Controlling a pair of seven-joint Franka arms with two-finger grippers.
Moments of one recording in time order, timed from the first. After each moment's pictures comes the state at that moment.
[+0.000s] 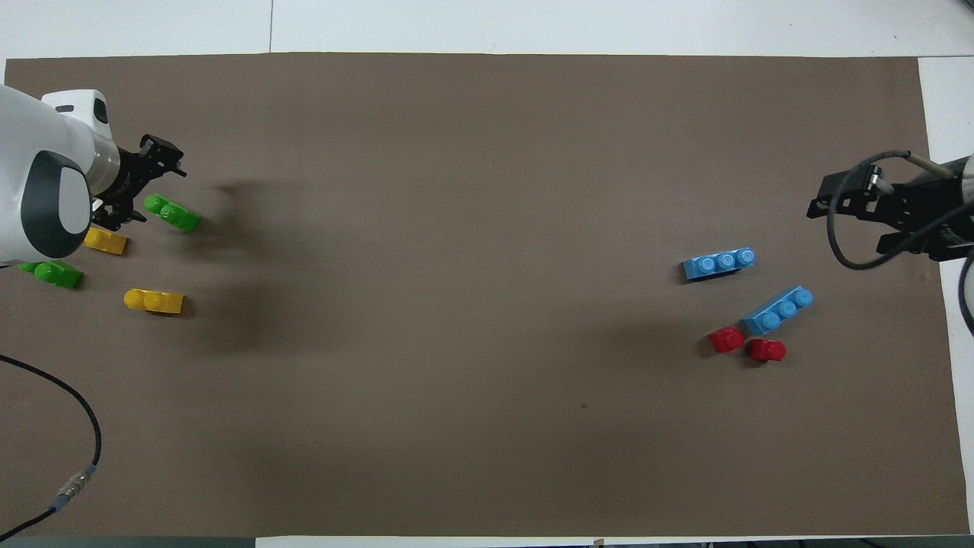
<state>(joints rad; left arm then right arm) 0.11 0.44 -0.06 -1.66 0.07 2.16 -0.75 -0.07 -0.06 0.02 -1.78 0.11 1.76 0.30</state>
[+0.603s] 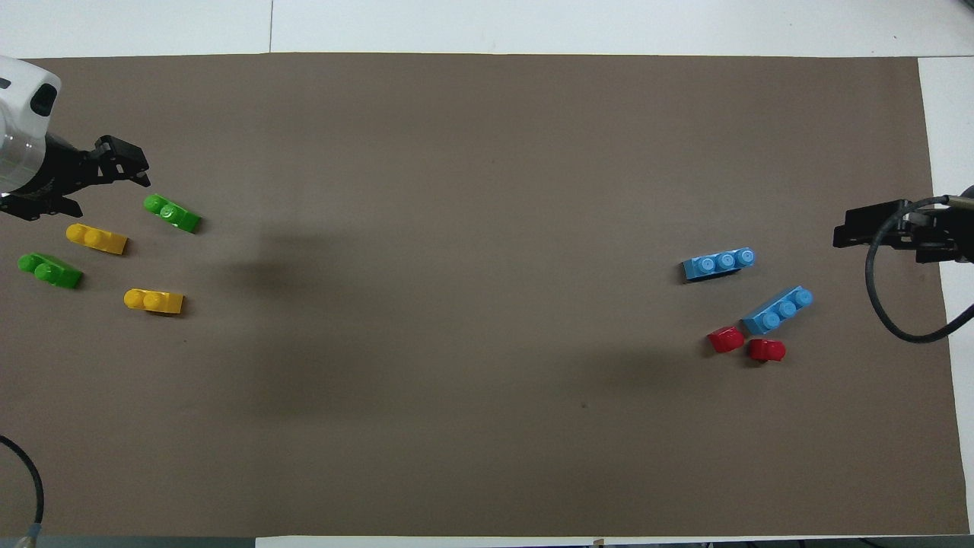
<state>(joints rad) 0.10 0.21 -0.08 -1.63 0.07 1.87 -0.34 -0.07 -0.11 0.03 -1.75 0.08 1.68 0.15</state>
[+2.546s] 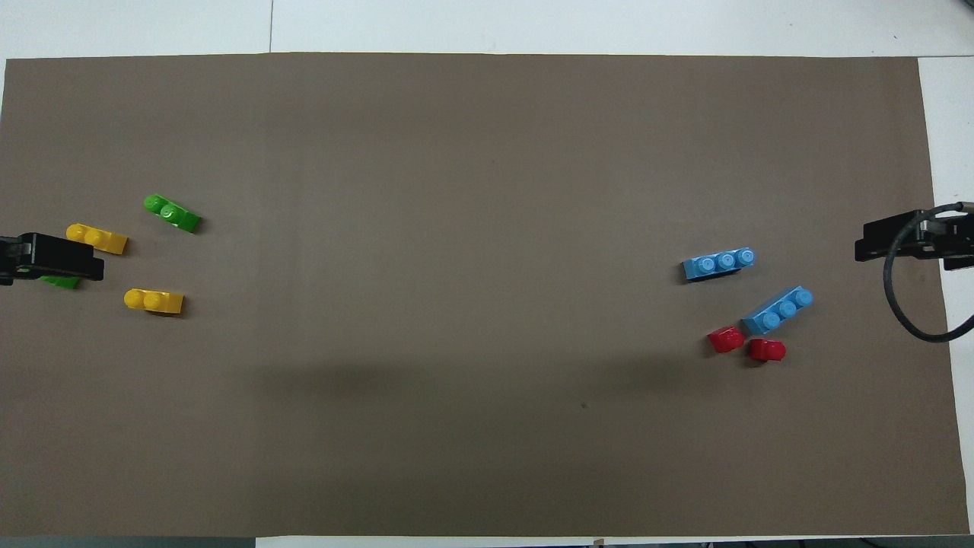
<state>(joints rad) 0.08 -0.11 -0.09 -1.69 -0.03 1.56 0.02 -0.08 -0.08 0.03 -1.69 0.02 1.58 0.05</state>
